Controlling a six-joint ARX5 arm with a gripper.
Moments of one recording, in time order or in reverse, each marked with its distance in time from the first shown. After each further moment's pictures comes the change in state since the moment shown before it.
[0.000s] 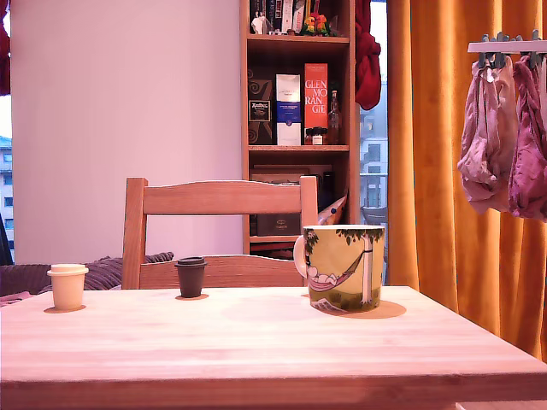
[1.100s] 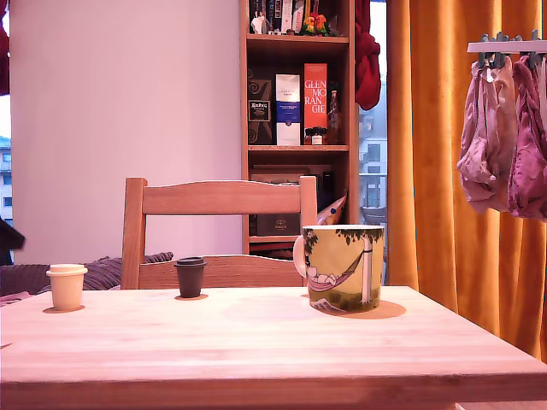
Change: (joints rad) arm -0.024 0.643 0.000 0.478 -0.042 0.114
